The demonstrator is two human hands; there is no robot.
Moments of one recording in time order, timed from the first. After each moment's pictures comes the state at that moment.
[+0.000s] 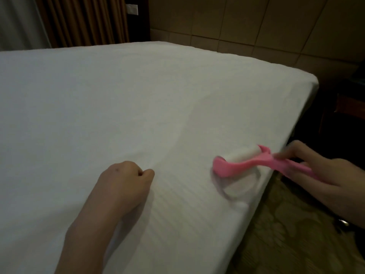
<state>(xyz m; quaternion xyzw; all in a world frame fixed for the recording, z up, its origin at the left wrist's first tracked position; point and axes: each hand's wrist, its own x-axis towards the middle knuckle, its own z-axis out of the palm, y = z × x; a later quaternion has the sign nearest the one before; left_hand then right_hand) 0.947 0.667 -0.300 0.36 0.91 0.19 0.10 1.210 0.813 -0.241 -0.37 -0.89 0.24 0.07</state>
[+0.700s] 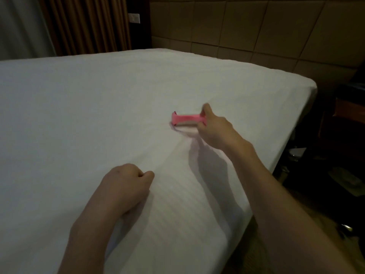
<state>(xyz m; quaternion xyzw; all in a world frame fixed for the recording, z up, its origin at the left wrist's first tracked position) 0.944 0.665 -0.297 0.34 0.90 0.22 0.14 1.034 0.867 -0.269 -0.39 -0.89 0.18 0.15</state>
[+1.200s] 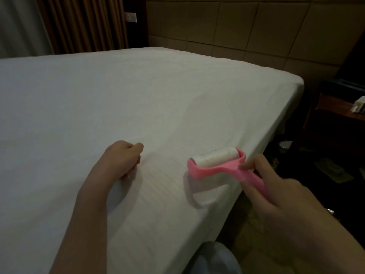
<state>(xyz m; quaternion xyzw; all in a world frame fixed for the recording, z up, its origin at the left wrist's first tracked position) 0.944 0.646 -0.290 0.29 0.84 0.40 0.21 1.221 0.710 -0.254 -0.38 -0.89 0.21 0.13</state>
